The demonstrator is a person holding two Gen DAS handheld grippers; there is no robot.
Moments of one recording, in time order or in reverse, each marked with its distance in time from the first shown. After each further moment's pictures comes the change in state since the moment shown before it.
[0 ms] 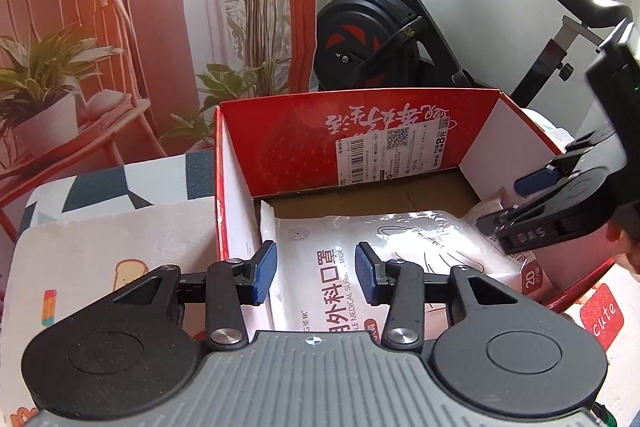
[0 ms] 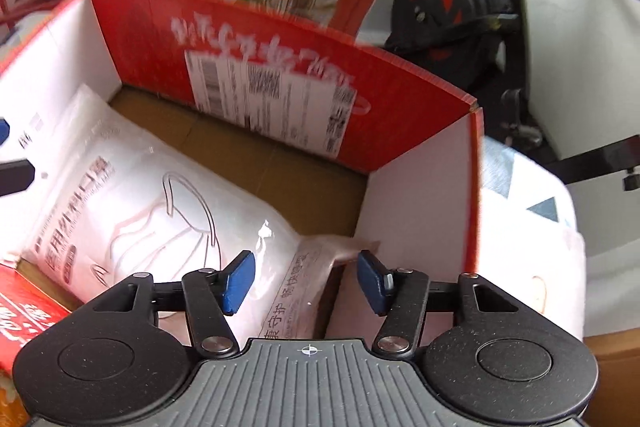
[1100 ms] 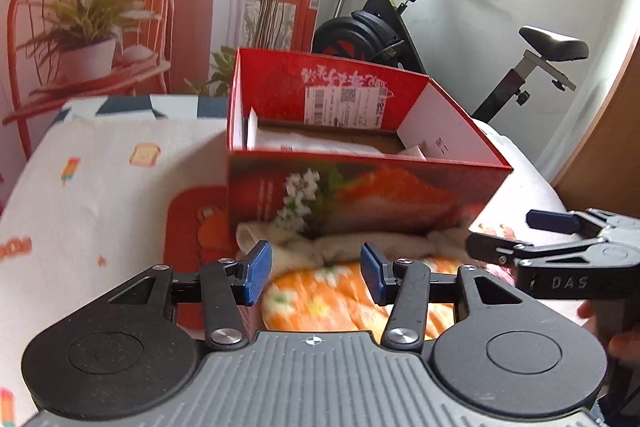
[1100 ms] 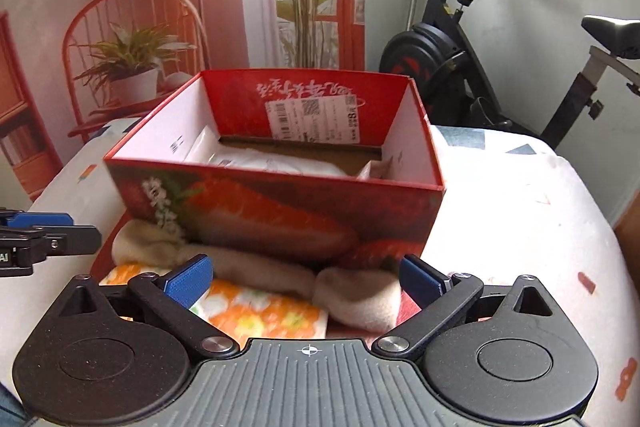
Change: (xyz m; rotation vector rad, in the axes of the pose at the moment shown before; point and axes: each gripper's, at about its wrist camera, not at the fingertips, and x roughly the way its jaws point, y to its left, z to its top) left arm -0.122 -0.029 -0.130 -0.174 -0.076 -0.080; right arm -0.128 0.039 -0.203 0.248 -0.410 0.127
